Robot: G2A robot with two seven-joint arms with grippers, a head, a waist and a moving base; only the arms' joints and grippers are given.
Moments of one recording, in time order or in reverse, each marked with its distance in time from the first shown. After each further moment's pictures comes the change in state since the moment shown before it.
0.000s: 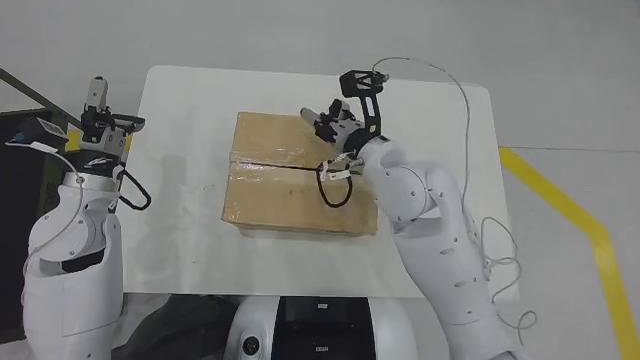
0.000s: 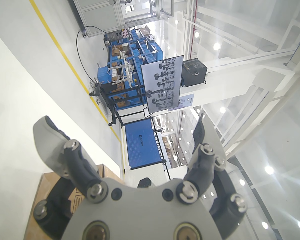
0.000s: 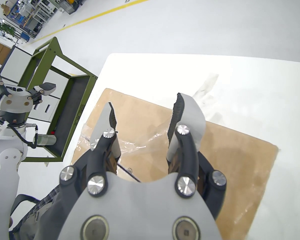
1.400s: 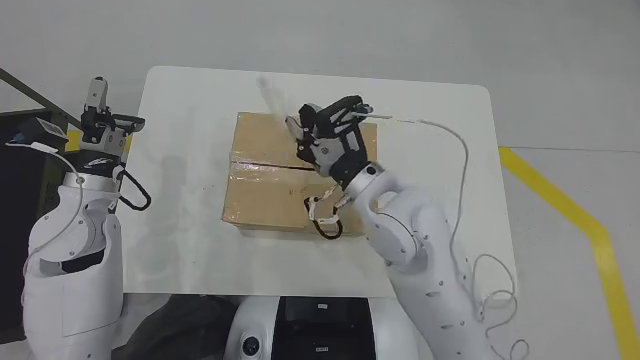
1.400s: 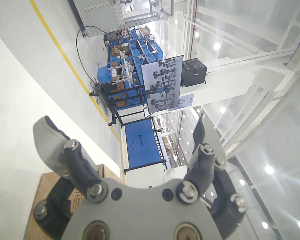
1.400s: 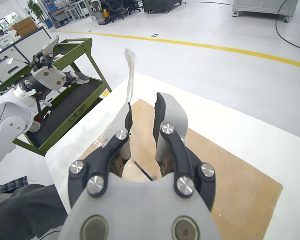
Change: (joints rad) left arm 0.000 0.000 0.000 0.000 0.000 0.000 0.000; right arm -0.193 -0.011 -0.026 -0.167 -0.261 -0.319 -0.265
